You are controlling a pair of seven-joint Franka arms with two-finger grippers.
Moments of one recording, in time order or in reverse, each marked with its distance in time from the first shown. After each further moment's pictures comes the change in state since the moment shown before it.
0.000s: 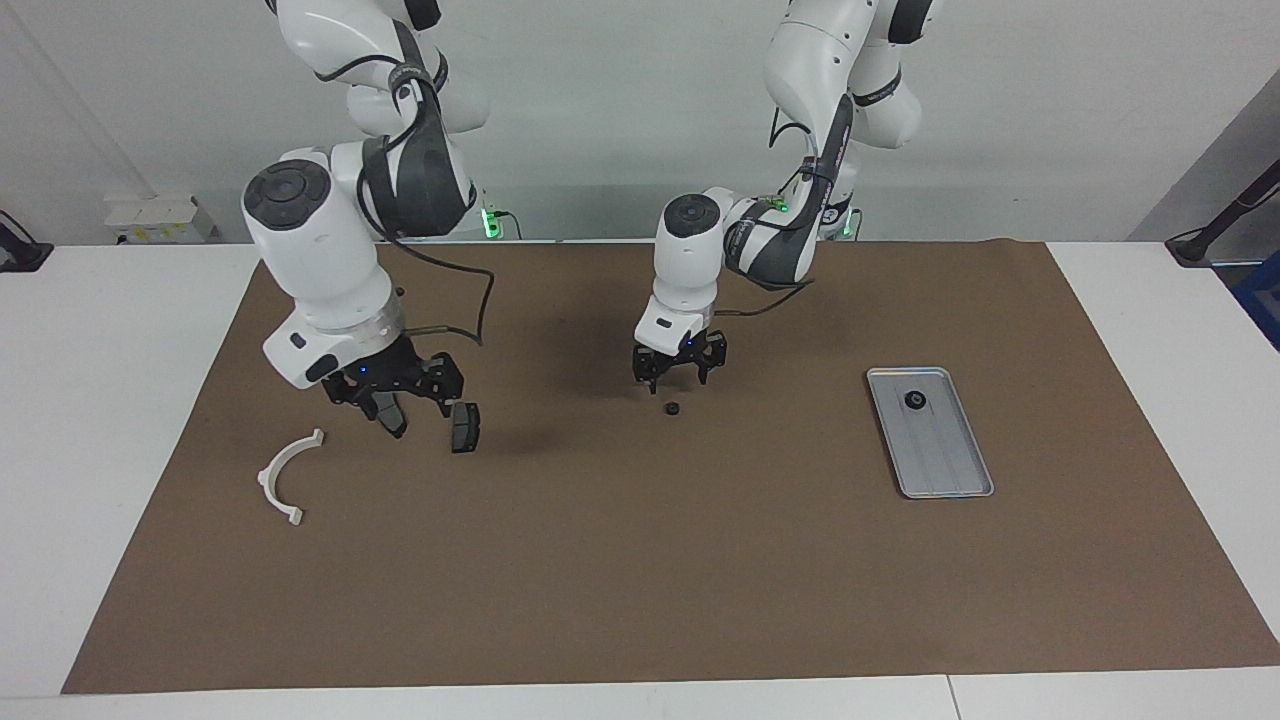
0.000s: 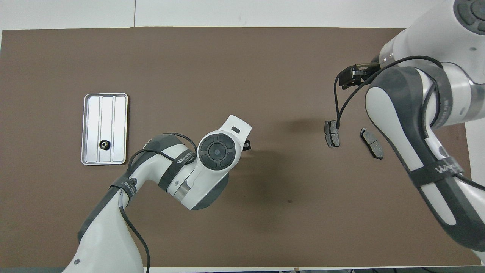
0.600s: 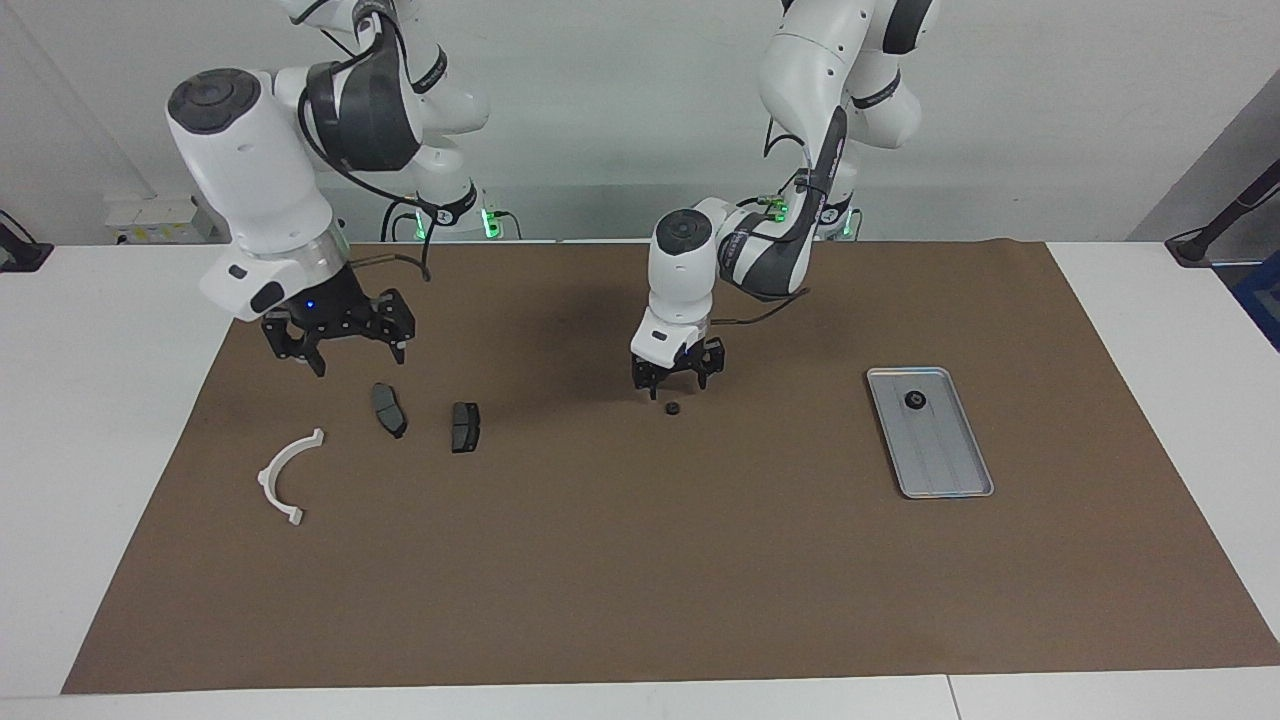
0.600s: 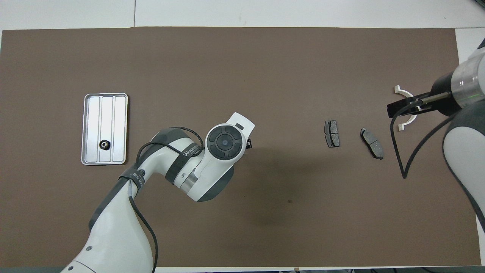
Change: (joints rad) left arm 0.000 0.059 0.001 0.070 0.002 -0.064 0.035; right arm -0.044 -0.283 -0.001 -0.108 0.000 -0.201 -0.125
